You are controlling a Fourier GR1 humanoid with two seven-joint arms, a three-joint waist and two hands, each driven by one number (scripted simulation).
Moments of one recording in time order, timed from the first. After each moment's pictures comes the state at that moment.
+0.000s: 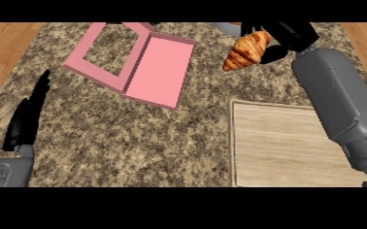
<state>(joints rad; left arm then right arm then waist) -0.14 0.37 0.11 -1.33 -0.21 0.12 0.06 -0.95 -0.36 0.09 -0.75 0.80 -0.02 -0.59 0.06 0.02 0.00</state>
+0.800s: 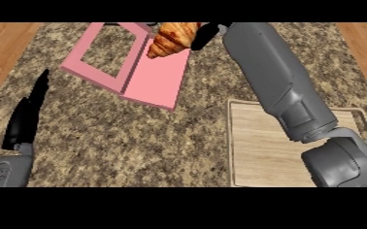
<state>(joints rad) -0.15 0.36 0.13 -1.30 -0.22 0.11 0.05 -1.34 -0.09 -0.03 -0.41 0.68 0.06 -0.55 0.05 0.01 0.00</state>
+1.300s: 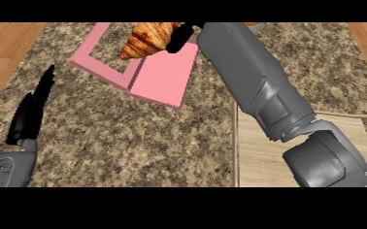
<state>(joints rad) -0.18 0.36 0.11 -1.32 -0.23 0.09 0.05 -1.47 -0.01 -0.06 -0.23 0.61 0.03 -0.44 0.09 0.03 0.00</state>
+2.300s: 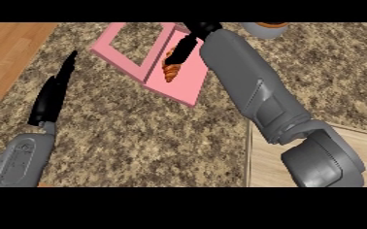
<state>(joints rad) -0.30 0.32 0.05 -1.28 -0.26 0.07 0.08 -1.47 0.00 -0.04 -0.07 0.51 -0.04 -0.33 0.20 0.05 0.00</state>
